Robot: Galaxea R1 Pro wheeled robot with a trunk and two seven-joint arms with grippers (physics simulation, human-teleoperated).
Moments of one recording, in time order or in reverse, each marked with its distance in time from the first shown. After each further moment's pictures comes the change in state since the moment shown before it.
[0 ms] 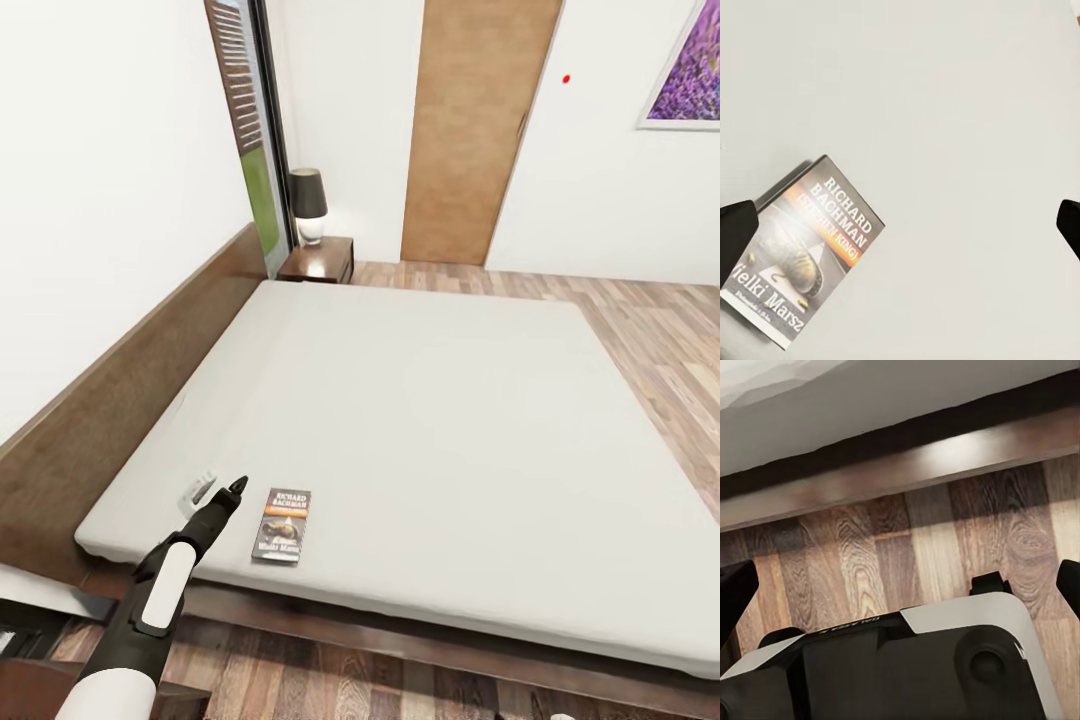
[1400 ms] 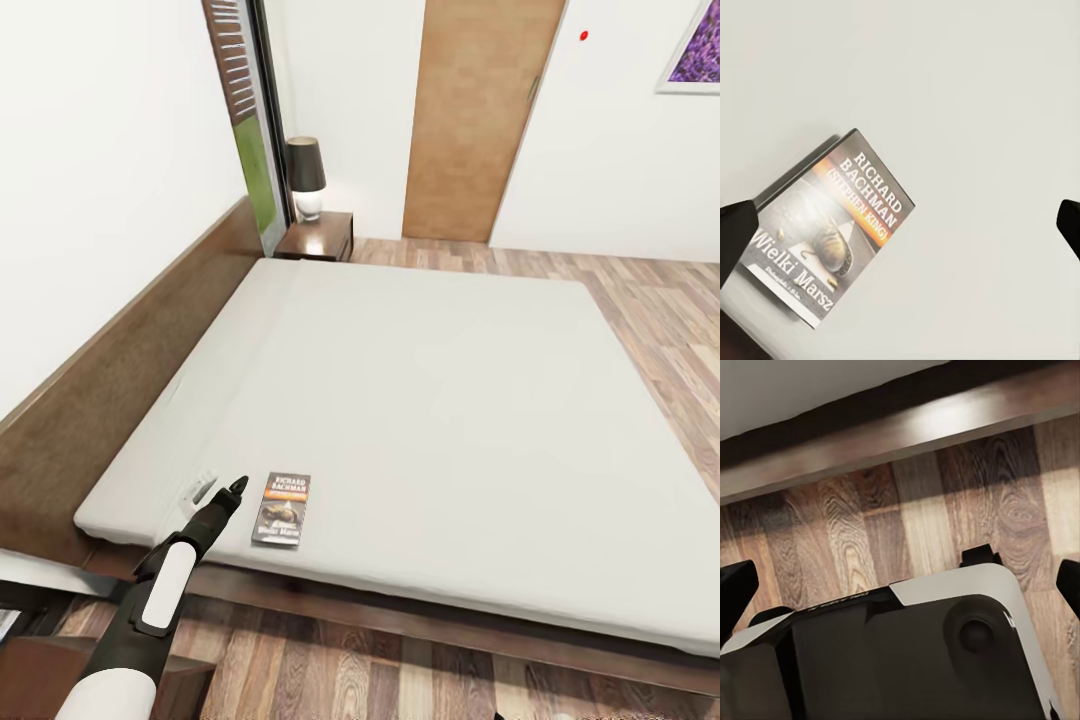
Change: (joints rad) left arm 0.000 0.000 -0.001 0.000 0.002 0.002 0.000; right arm 0.000 0.000 0.000 0.000 0.001 0.000 0.000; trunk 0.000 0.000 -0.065
